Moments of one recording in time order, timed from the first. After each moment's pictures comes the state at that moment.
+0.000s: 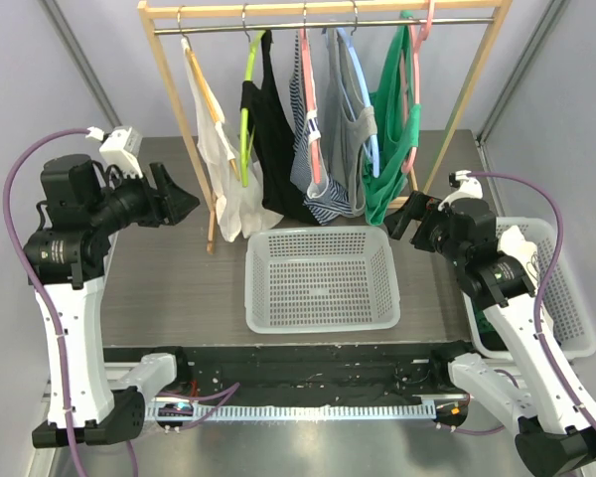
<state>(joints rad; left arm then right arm) 0.05 1.05 1.65 -1.06 0.54 -0.17 0.31 0.82 0.97 -0.59 0.04 0.52</state>
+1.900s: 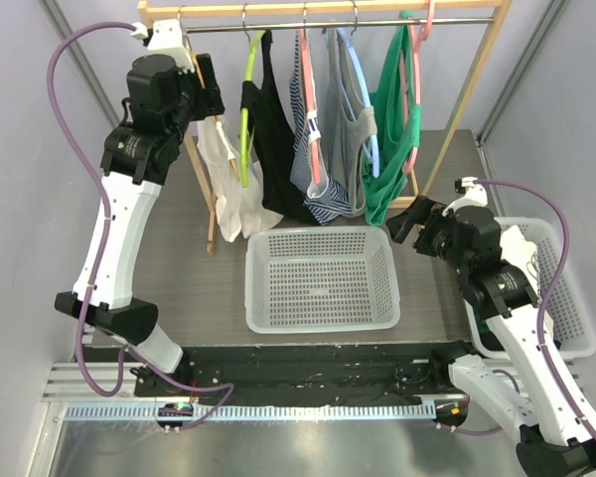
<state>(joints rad) -0.34 1.61 2.18 -0.71 -0.29 -0.18 0.31 0.76 0.93 -0.58 0.05 0.55</state>
